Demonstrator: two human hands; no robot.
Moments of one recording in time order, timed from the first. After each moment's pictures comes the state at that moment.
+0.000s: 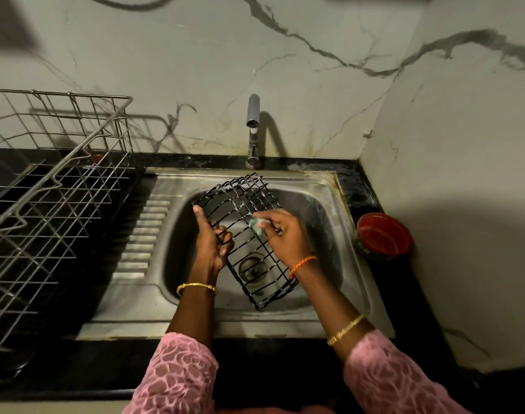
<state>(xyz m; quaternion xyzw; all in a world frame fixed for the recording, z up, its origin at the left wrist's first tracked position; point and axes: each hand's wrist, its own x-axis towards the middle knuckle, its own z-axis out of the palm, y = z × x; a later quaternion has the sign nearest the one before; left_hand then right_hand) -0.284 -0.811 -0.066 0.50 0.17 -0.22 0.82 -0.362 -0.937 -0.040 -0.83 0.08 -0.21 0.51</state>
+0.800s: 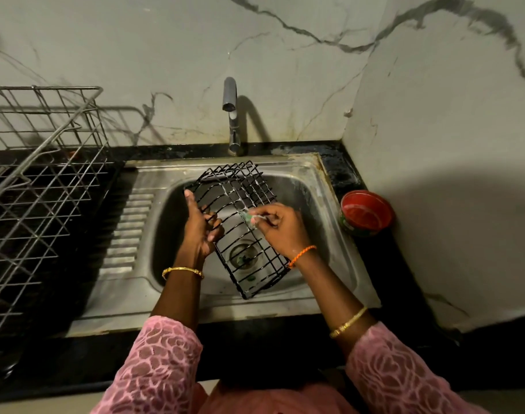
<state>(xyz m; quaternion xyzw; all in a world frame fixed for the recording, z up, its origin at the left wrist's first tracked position) -0.278 -0.814 -0.070 0.53 0.15 -0.24 0.80 -0.389 -0.946 -0.044 -0.81 0.13 -0.19 0.54</state>
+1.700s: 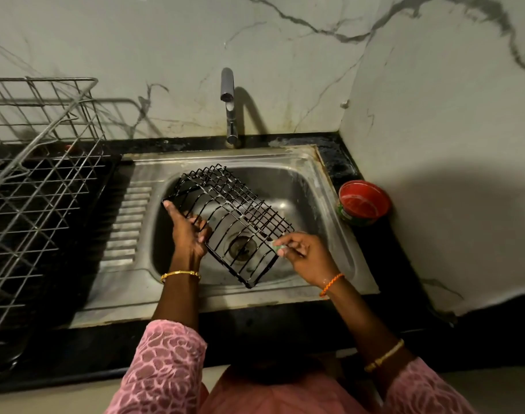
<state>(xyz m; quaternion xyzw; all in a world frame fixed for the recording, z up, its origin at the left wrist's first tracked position) -0.276 -0.791 -0.097 0.46 0.20 -0.16 0.85 -0.453 -0.960 -0.088 -0.79 0.15 -0.11 0.58</state>
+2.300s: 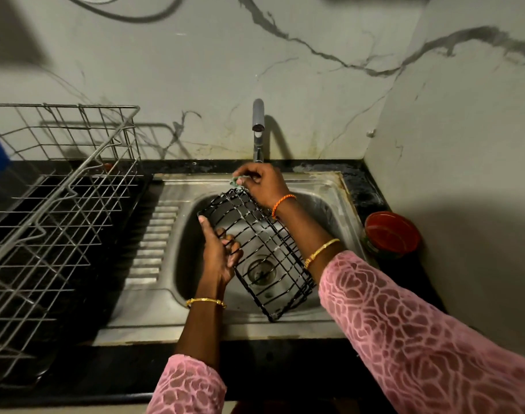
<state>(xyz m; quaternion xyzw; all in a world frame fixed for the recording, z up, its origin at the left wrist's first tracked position) -0.300 -0.802 -0.059 0.47 0.16 -0.20 0.84 -0.271 -0.932 0.016 -0.84 0.03 -0.19 0.51</state>
